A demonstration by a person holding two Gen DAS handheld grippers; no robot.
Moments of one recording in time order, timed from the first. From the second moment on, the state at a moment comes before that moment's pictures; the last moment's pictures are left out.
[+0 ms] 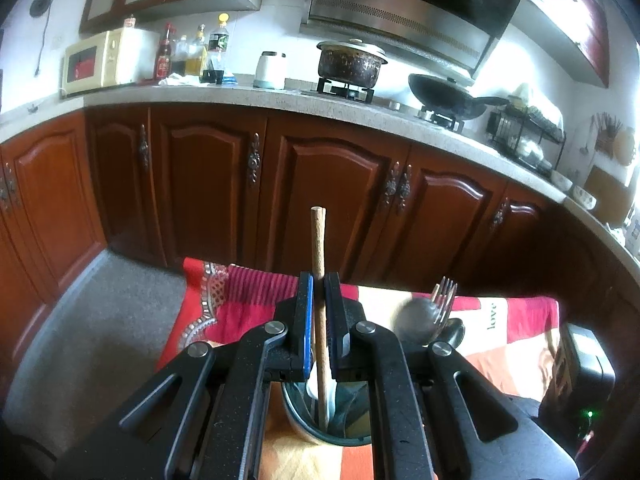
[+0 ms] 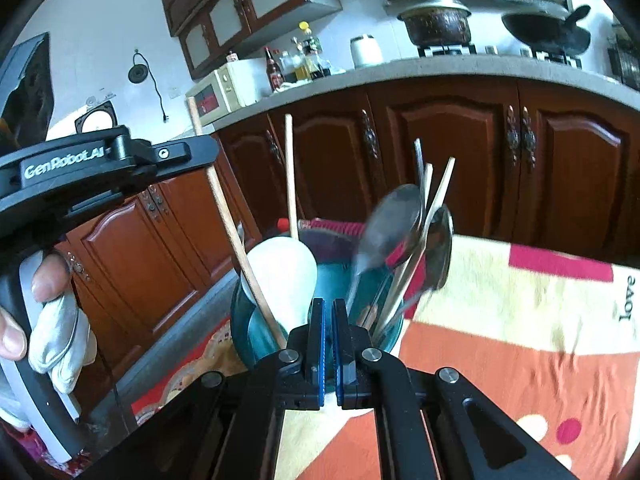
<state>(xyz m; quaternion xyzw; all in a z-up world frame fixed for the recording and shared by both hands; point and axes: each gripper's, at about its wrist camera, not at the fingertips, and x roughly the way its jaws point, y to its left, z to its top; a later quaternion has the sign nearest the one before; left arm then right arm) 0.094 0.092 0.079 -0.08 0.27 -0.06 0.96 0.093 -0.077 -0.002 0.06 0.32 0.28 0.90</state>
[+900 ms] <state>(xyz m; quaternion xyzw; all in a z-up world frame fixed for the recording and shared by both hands) 0.039 0.081 0.075 -0.06 0.30 -0.06 0.95 0.051 -0.116 0.020 0.10 0.33 0.24 0.91</state>
